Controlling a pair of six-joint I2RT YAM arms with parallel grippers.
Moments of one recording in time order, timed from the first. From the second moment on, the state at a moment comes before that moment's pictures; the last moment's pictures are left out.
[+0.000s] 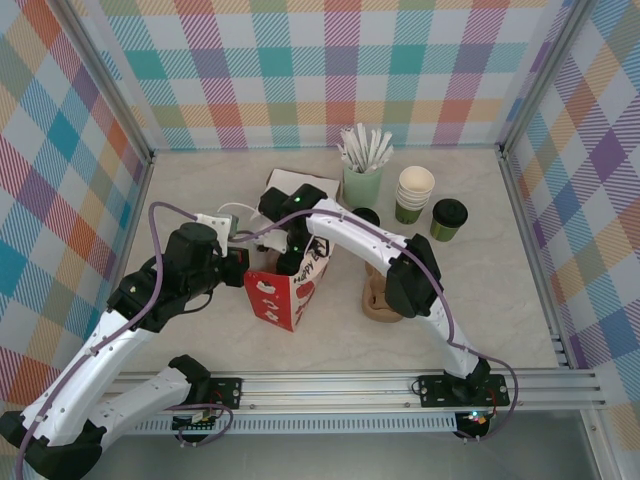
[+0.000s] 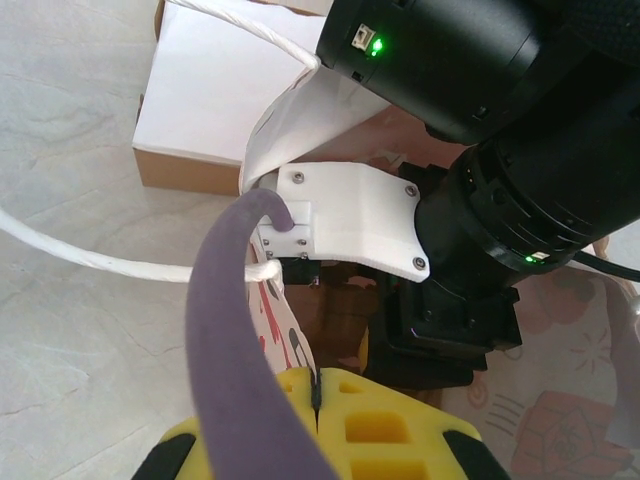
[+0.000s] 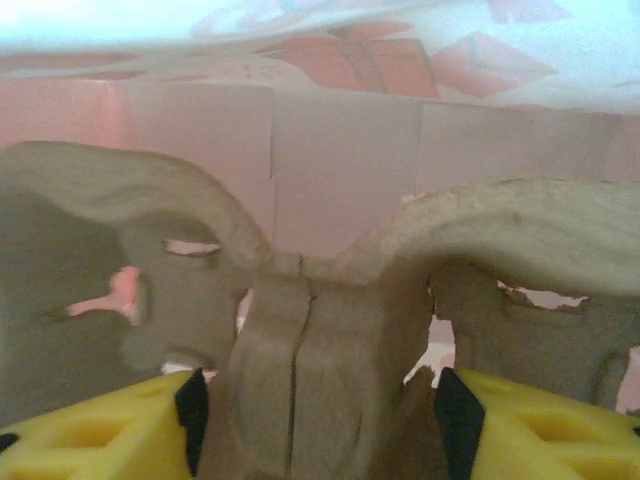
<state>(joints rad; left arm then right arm) -0.60 0.83 1.05 -0.87 -0.09 -0.40 0.92 2.29 2.23 -1.43 -0.15 -0.30</state>
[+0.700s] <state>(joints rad) -0.60 0.76 0.99 -0.82 -0.13 -0.43 0.88 2.27 2.36 -1.47 -0.20 -0.27</state>
